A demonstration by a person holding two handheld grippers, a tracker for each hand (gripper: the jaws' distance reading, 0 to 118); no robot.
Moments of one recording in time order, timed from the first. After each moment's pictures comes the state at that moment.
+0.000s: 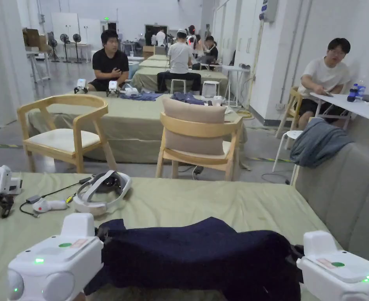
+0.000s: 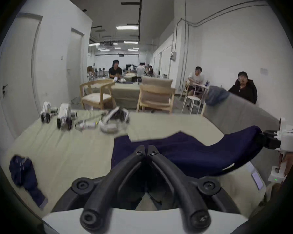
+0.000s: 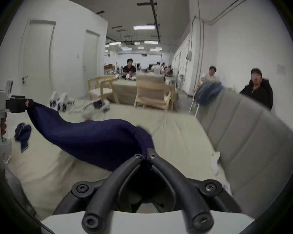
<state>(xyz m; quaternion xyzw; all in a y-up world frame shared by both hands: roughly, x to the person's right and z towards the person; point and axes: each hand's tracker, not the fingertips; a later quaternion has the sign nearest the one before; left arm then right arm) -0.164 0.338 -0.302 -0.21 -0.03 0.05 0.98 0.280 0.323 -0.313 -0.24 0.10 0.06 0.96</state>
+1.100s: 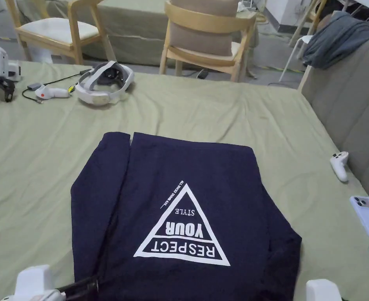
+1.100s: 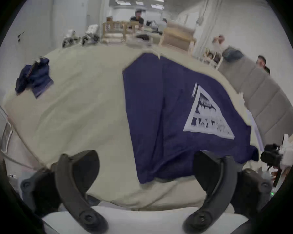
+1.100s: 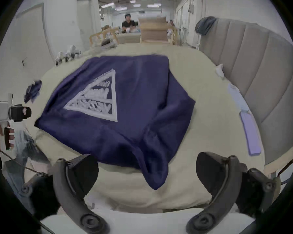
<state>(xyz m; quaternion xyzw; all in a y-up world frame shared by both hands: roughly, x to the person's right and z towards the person) -0.191 0.171 -0.090 -0.39 0.04 0.14 0.91 0.278 0.188 -0.106 -0.40 0.09 0.03 0.91</state>
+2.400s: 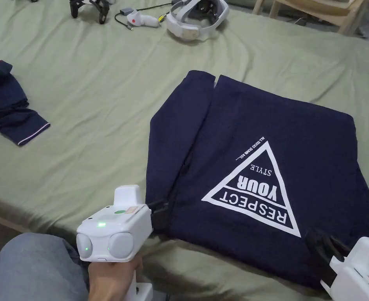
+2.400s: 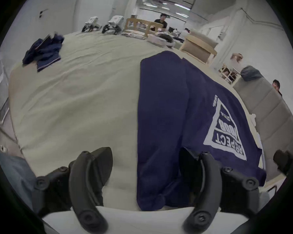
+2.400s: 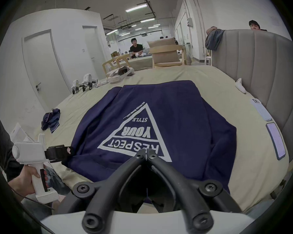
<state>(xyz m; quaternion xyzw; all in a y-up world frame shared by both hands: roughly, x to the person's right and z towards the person) -0.186 0.115 -0.129 -0.39 0.08 0.19 0.90 0.194 0.194 -0.130 -0.33 0.15 -0.06 0.93</state>
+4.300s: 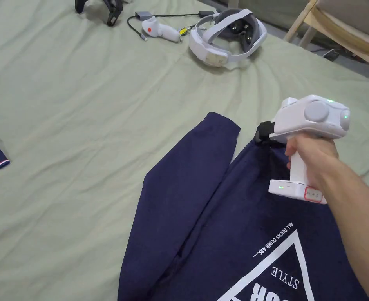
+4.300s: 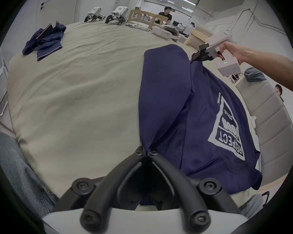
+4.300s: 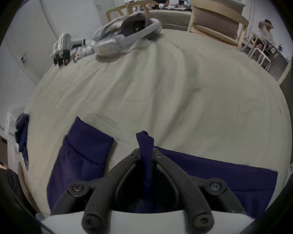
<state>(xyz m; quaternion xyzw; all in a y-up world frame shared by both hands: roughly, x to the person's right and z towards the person) -0.200 0.111 -0.138 -0.42 0.10 0.23 0.87 -0.050 0.161 -0.662 -0.51 0.21 0.04 0.83</state>
